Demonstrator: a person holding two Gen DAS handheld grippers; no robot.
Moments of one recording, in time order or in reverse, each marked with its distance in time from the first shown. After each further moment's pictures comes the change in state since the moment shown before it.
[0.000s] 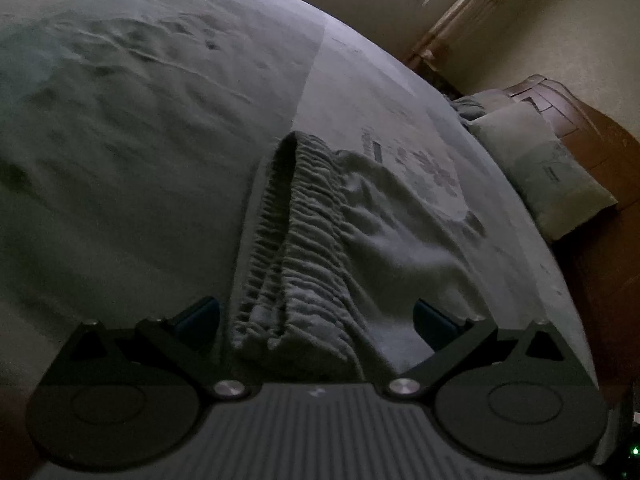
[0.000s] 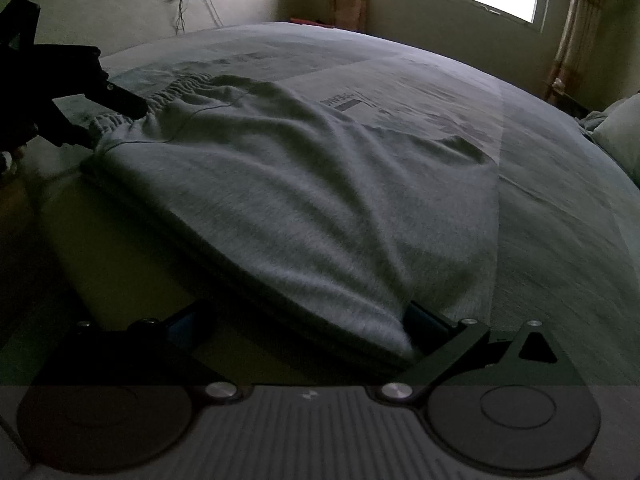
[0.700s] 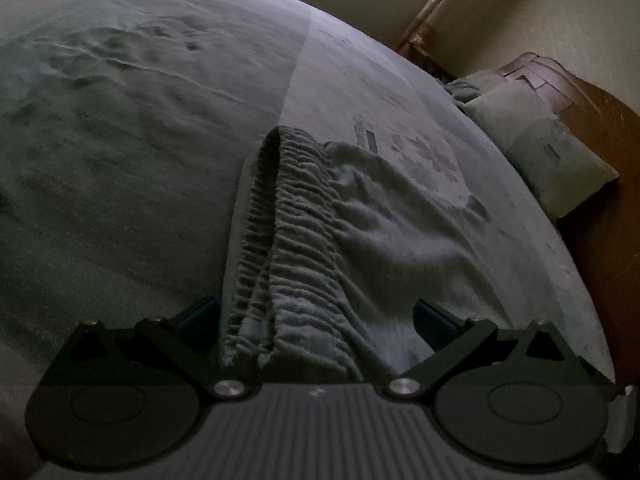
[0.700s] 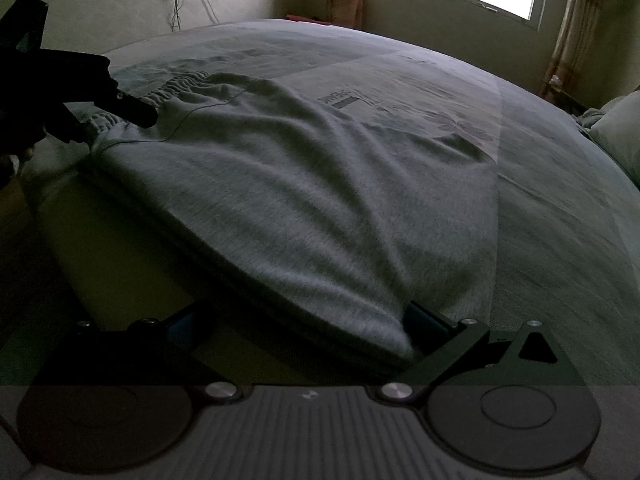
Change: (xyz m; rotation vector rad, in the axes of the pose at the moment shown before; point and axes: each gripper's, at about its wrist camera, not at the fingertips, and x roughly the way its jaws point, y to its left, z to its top) left arm 0.009 -0.006 0.004 0.075 0.023 0.014; right arm 0.001 0.000 0.001 0.003 0.009 -0.010
